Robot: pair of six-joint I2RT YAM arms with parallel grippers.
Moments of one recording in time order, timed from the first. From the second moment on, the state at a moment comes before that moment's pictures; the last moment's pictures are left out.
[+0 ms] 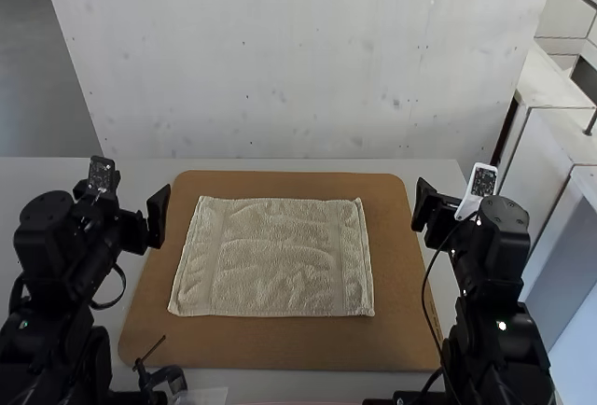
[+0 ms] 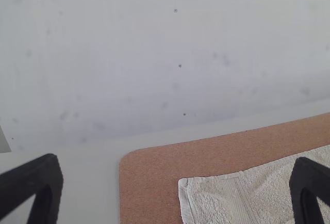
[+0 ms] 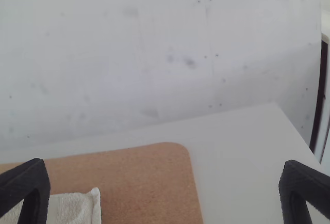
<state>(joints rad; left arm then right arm) -0.01 0.00 0.02 -0.09 0.14 0.11 -0.06 0.02 0.02 -0.12 -0.03 0.15</state>
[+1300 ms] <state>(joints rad) -0.01 0.00 0.02 0.01 0.13 0.10 -0.04 0.02 0.01 -0.02 -0.06 0.10</state>
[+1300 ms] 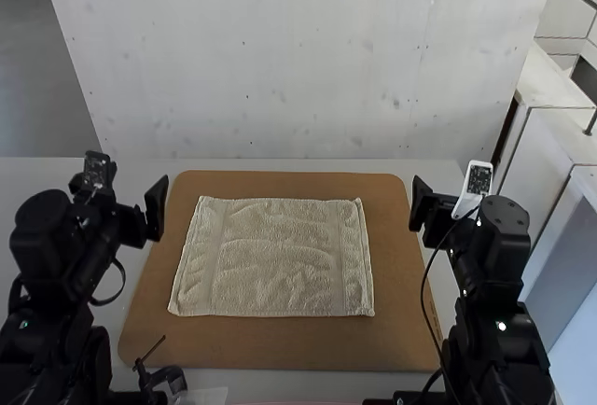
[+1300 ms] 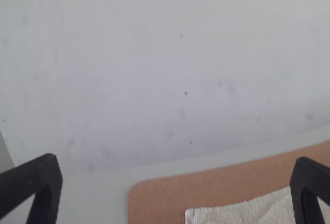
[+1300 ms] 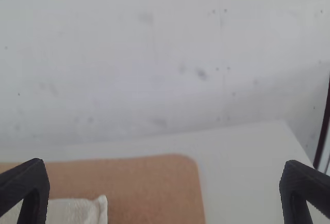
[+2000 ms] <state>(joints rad) -0.01 0.52 0.25 0.44 0.02 0.17 -0.02 0.66 0.45 0.11 -0.10 0.02</state>
